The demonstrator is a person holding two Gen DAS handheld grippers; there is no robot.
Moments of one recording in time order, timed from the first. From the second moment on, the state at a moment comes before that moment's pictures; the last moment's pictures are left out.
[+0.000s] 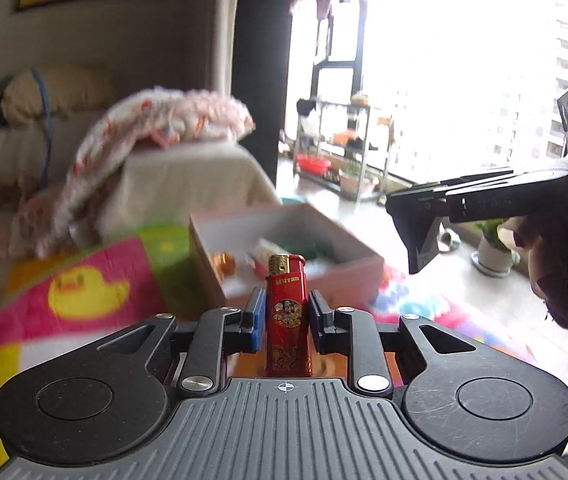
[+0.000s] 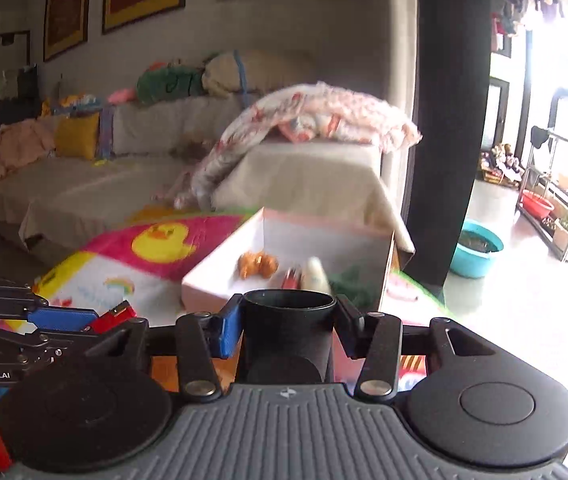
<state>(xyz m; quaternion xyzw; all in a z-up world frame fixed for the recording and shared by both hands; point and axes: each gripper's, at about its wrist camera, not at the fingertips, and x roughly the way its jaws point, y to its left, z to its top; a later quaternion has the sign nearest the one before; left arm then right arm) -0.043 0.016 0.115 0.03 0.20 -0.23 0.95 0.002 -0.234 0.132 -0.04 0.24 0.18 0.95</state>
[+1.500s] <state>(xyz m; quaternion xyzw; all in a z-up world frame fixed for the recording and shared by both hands) 0.060 0.085 0.011 -0.15 0.38 -0.25 0.88 0.004 -0.180 0.060 -0.13 0.27 0.26 0.92</state>
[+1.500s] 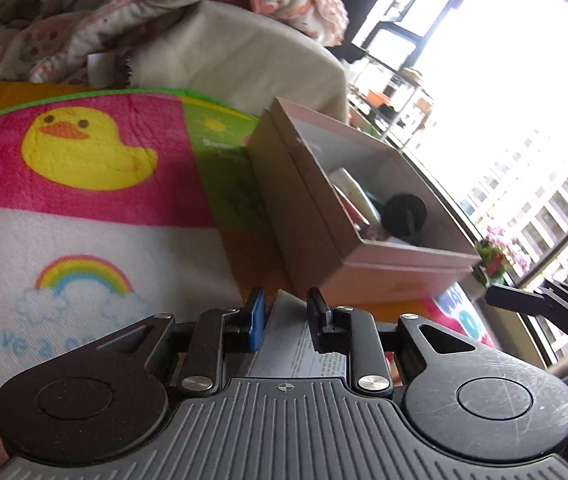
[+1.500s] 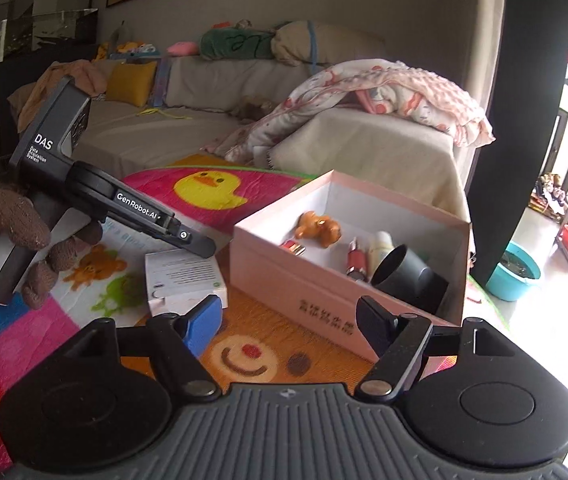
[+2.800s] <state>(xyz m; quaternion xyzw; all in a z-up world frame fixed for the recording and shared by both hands) -0.033 0.012 0.013 0.01 0.39 -0.21 0.90 -0.001 -0.194 0.063 -0.10 0.33 0.24 0.91</state>
